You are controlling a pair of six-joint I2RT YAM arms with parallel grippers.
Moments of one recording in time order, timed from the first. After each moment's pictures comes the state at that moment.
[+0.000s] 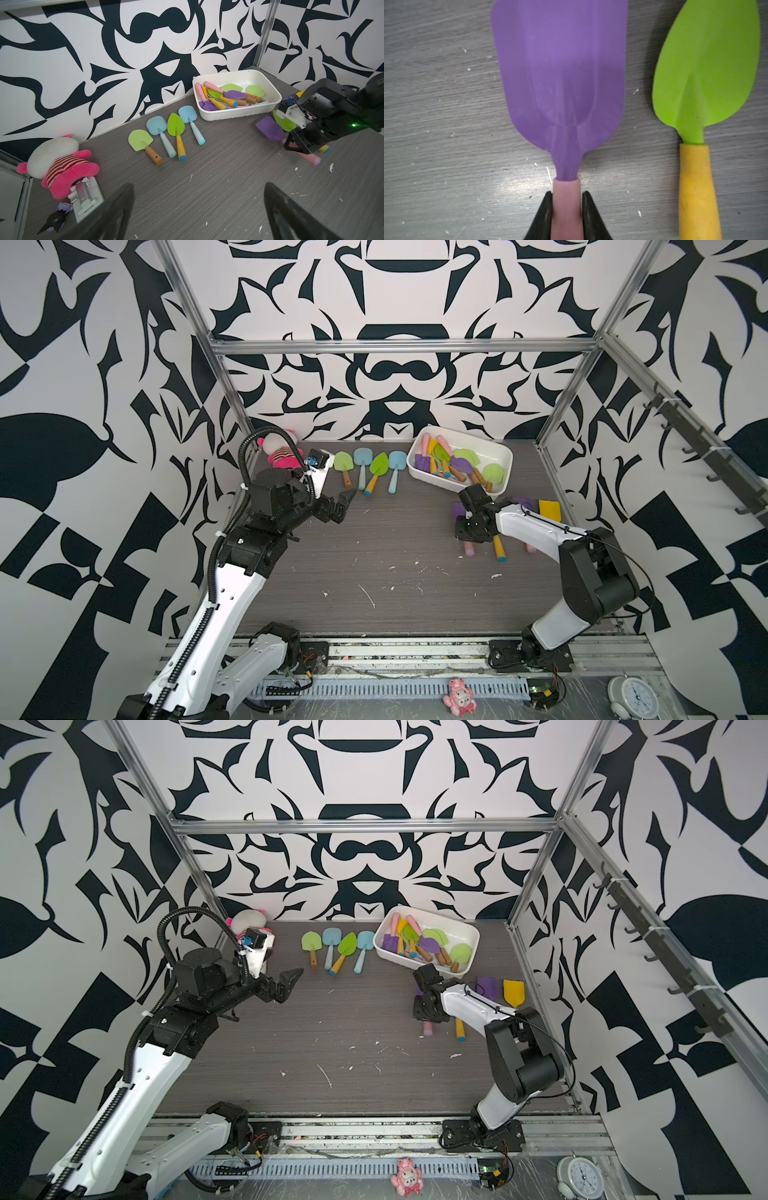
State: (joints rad) left arm -0.33 0.94 1.09 -0.48 0.26 0.13; right arm 0.39 1.62 0.99 -0.61 0.09 0.52
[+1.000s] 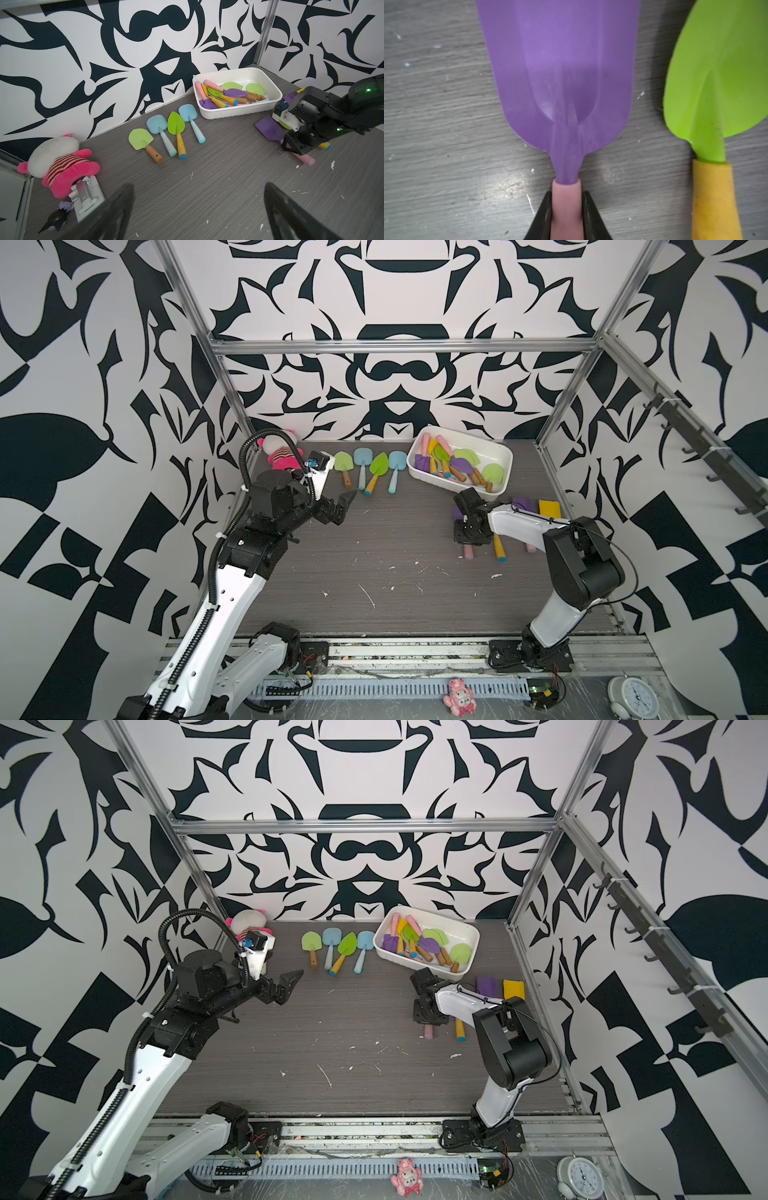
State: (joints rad) left arm -0.33 0.93 1.07 -0.48 0.26 0.15; right arm 0.39 1.72 0.99 -0.57 0.14 0.52
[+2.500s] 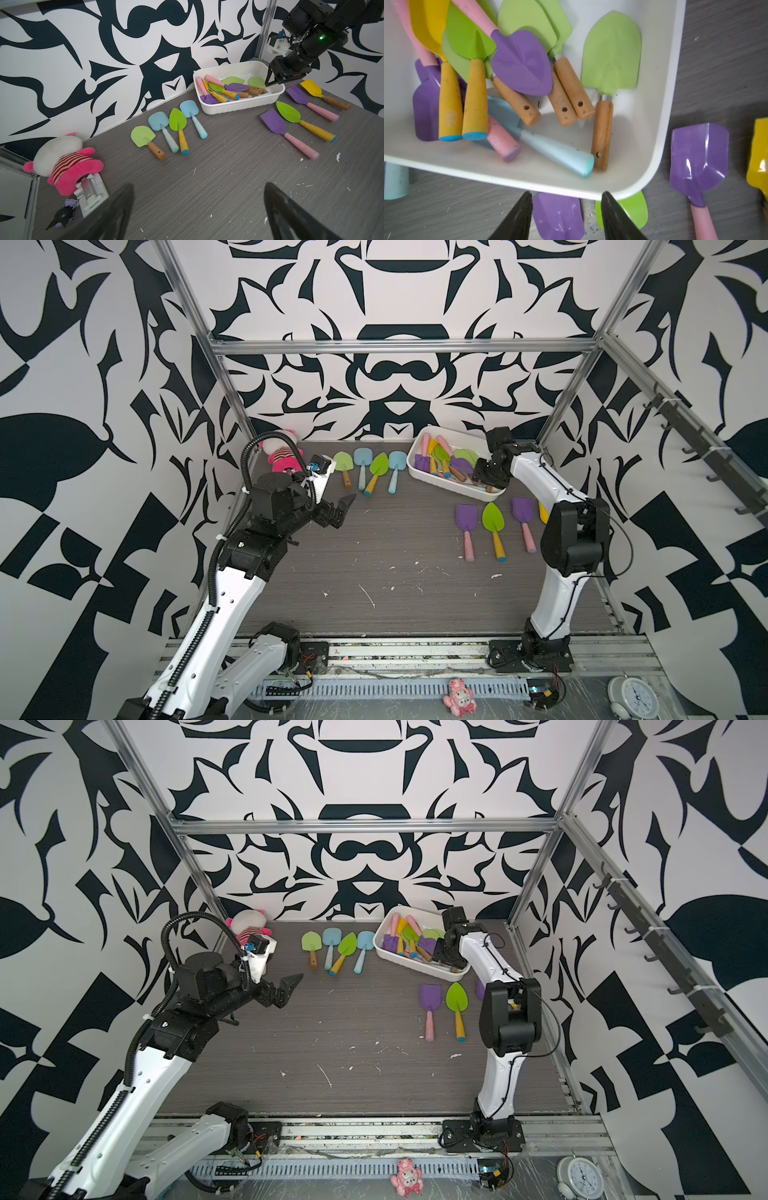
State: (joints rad) left arm -0.33 0.92 1.06 -0.50 0.25 0.18; right arm 0.12 1.99 1.74 -0.85 0.05 0.43
